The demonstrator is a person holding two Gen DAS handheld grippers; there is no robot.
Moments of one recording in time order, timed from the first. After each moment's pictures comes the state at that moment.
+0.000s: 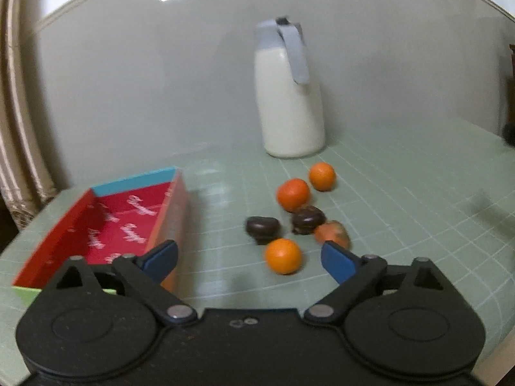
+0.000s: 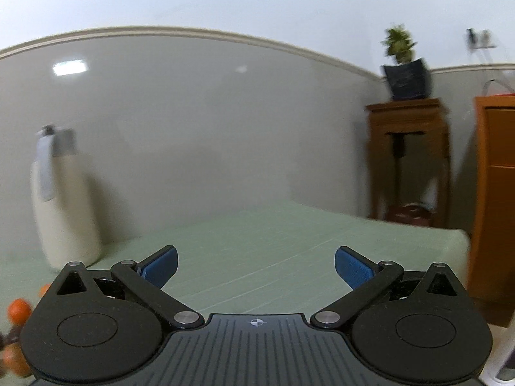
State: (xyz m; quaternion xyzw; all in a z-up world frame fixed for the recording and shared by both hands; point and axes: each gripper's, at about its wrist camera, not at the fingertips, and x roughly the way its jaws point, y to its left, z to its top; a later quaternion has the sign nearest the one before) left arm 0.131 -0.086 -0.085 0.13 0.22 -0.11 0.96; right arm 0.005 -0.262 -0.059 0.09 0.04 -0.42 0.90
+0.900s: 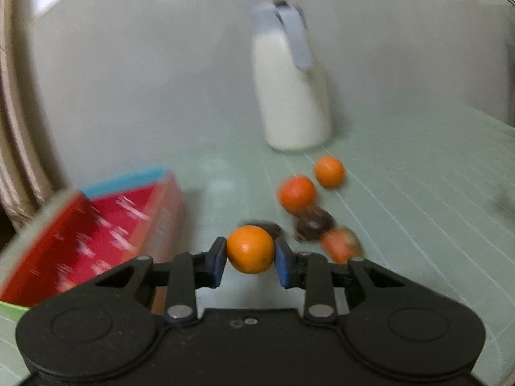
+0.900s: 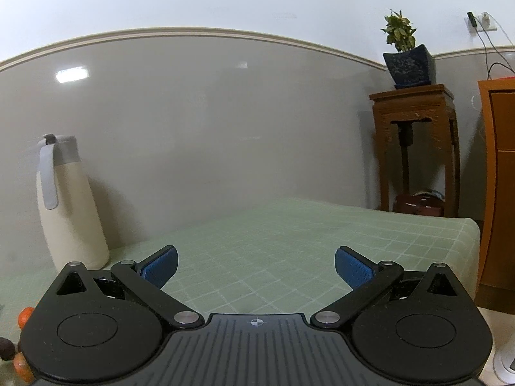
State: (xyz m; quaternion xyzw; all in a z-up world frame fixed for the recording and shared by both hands) left arm 0.151 -0.091 -0.087 0.14 0.21 -0.08 0.96; right arm 0.001 -0.273 -0.060 0.11 0.04 -0.39 0.91
